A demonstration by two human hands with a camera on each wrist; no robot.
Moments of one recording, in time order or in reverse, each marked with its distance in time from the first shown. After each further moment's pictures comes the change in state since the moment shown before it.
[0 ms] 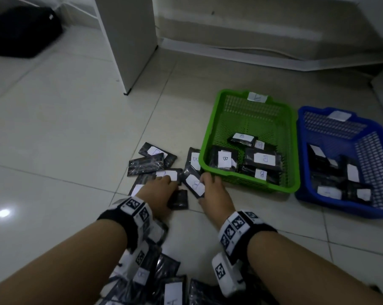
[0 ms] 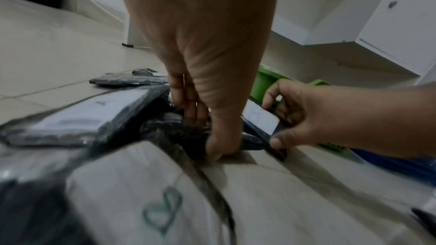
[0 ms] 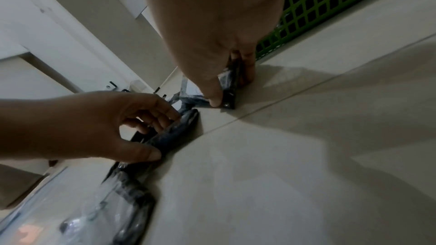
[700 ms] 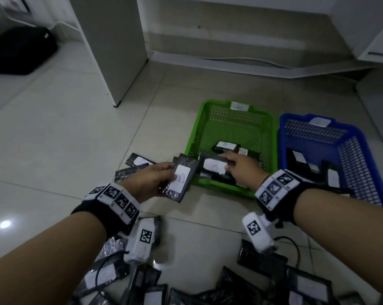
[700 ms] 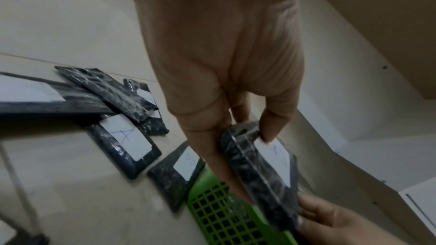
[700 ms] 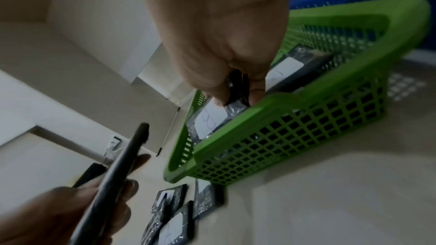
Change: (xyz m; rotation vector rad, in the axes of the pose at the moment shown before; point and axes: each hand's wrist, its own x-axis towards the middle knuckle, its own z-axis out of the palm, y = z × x) left_hand 0.010 0.037 -0.069 -1.682 -0.027 -0.082; right_hand 0.047 0.075 -0.132 0.205 -0.012 -0.010
